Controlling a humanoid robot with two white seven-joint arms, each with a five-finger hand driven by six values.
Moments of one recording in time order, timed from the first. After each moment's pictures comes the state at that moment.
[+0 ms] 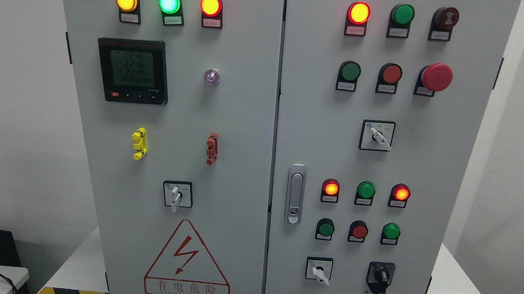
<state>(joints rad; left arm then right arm) 0.10 -0.01 0.71 -1.13 0.05 -0.29 0.01 0.06 0.12 0.06 -0.14 0.00 0.05 0.14</state>
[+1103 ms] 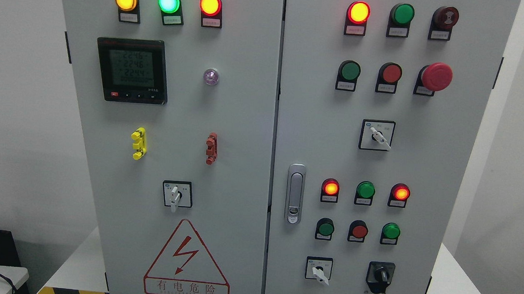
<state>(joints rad) -0.06 0.00 0.45 -1.77 0.00 -0.26 0.05 0.06 0.12 0.06 -0.14 0.00 0.05 0.14</state>
